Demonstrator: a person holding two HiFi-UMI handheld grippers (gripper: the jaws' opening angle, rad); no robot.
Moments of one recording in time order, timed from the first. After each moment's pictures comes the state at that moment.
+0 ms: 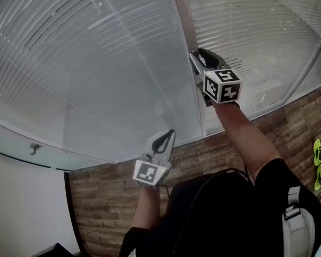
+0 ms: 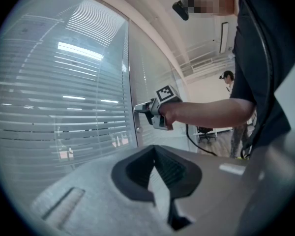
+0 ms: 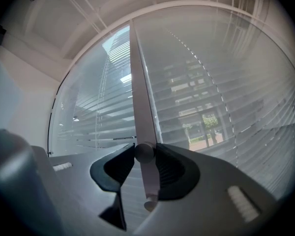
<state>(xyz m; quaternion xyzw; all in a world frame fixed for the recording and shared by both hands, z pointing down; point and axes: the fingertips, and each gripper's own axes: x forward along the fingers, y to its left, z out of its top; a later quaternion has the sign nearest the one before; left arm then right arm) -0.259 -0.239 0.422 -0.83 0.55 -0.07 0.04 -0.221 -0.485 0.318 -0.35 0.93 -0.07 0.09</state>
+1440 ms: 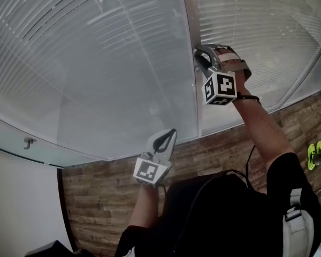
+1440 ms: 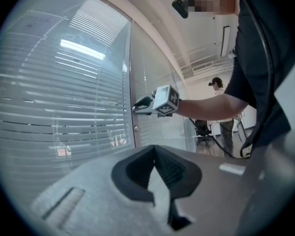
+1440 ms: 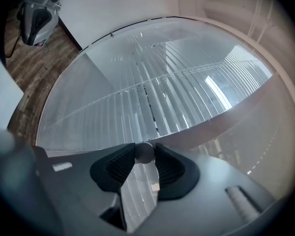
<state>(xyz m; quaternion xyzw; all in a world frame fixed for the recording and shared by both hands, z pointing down) -0.254 -0.236 0.430 -0.84 0.55 -0.06 0.03 -0.239 -0.468 0.327 -0.28 0.75 0.52 -0.30</state>
